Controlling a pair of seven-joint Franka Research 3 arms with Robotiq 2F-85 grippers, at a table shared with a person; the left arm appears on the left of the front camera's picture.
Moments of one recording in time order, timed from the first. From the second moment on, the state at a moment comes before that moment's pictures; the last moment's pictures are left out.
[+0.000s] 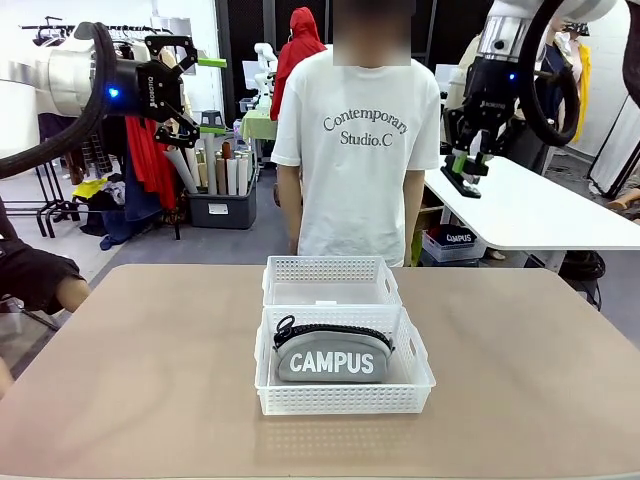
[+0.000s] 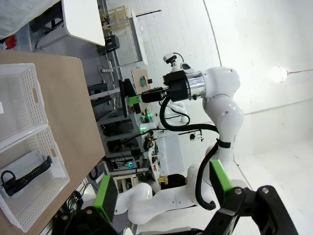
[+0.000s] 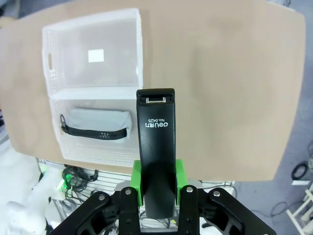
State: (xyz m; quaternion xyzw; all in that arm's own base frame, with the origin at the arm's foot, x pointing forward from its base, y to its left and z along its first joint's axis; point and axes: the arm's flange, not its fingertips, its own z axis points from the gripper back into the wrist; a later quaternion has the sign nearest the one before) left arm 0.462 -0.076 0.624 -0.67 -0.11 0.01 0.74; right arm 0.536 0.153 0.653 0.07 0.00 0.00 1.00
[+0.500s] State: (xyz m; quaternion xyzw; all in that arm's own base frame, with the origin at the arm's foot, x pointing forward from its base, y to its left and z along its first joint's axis) left arm 0.462 -0.076 0.624 -0.67 -0.11 0.01 0.74; right arm 0.542 0.147 0.670 0.06 -0.02 -0.01 1.00
